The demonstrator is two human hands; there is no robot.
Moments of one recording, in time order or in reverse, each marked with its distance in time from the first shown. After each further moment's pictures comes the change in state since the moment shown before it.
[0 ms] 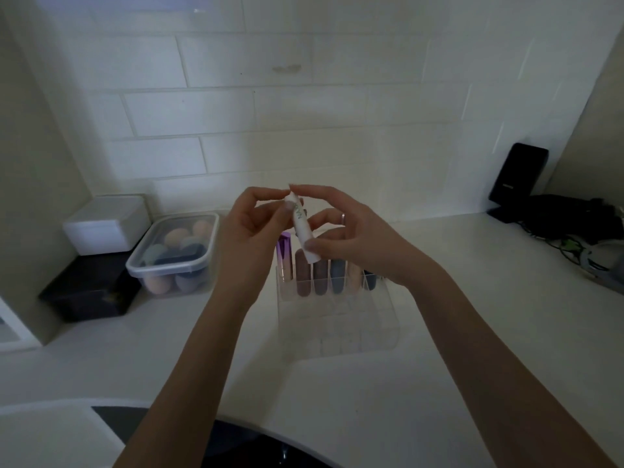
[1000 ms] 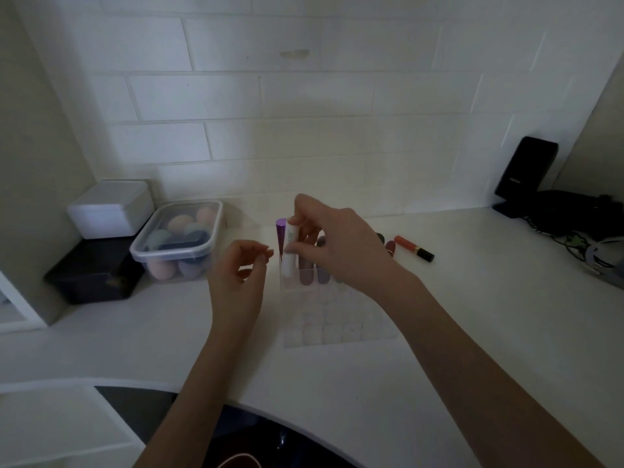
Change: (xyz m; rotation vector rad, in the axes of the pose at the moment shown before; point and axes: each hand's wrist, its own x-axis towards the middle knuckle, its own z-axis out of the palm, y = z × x) left_hand -0.050 -0.063 -0.030 0.416 0.225 -0.010; right_hand 0.005 0.012 0.035 -0.682 0.139 -0.159
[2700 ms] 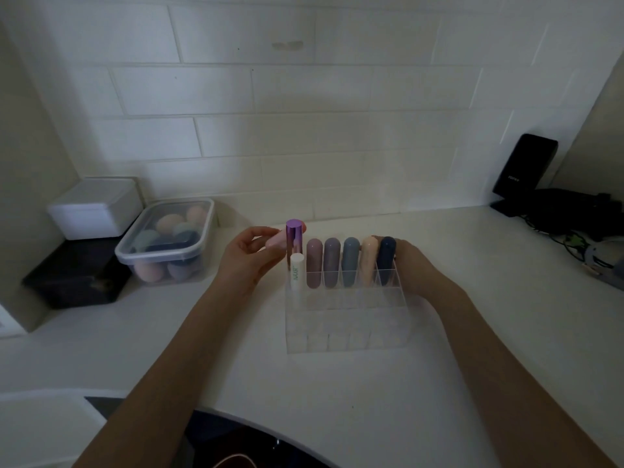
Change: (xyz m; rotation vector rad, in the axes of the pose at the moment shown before) left_hand 0.043 -0.026 0.025 -0.616 -0.360 -0.502; right_hand -0.039 0.131 -0.001 0.301 0.012 0.728
